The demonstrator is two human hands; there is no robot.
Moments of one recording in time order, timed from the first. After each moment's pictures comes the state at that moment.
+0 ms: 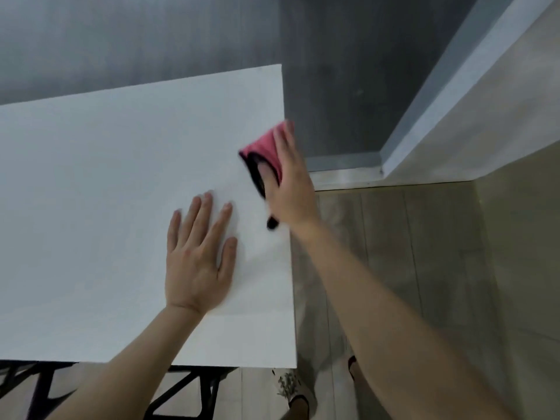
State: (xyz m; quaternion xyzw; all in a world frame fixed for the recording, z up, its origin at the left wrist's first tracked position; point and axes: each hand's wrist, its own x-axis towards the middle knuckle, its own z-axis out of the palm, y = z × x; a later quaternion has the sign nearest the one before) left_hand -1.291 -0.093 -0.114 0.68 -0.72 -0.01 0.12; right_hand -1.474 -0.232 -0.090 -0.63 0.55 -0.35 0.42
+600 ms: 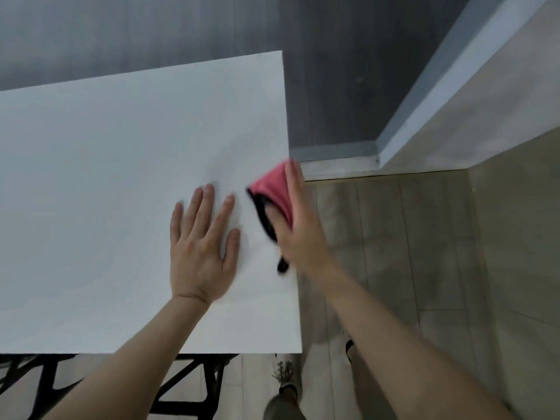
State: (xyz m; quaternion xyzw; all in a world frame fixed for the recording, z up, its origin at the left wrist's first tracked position) left_hand -1.290 -0.092 -0.118 0.68 -0.72 -0.01 0.13; right_hand -1.493 -0.153 -0.090 -0.61 0.52 -0.33 0.50
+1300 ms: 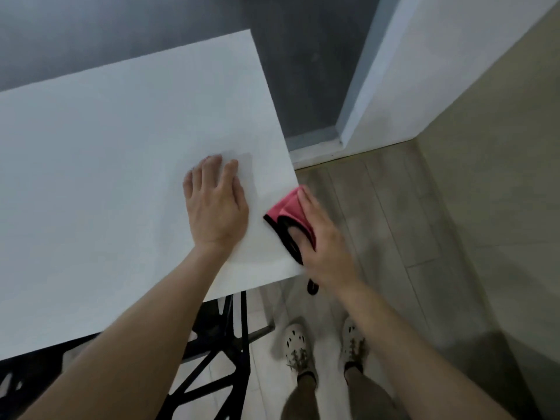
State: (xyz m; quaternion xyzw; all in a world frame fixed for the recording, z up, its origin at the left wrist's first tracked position) left_hand -1.300 -0.095 -0.109 0.67 -0.72 0.00 0.19; right_hand -1.500 -0.003 -0.079 -0.61 0.63 -0.28 0.39
